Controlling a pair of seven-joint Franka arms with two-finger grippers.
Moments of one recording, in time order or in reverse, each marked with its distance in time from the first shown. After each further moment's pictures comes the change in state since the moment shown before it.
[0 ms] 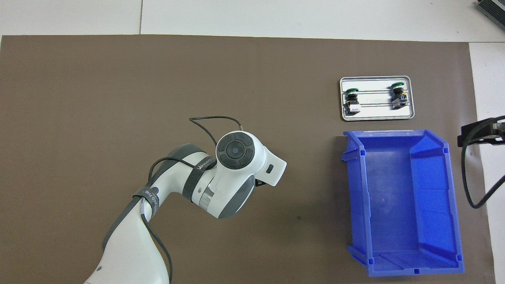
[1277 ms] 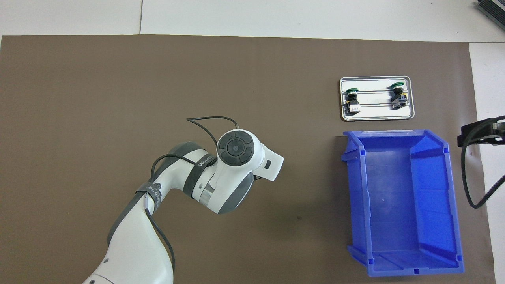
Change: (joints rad) left arm -0.016 0.027 0.039 0.016 0.022 -0.004 -0.059; right arm 0.000 0.000 0.000 0.000 0.000 0.000 0.000
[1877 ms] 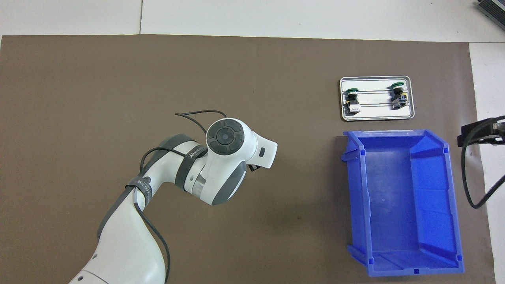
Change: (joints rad) left arm 0.038 0.000 0.008 0.030 -0.061 -0.013 -0.094; right arm 0.000 0.000 0.000 0.000 0.000 0.000 0.000
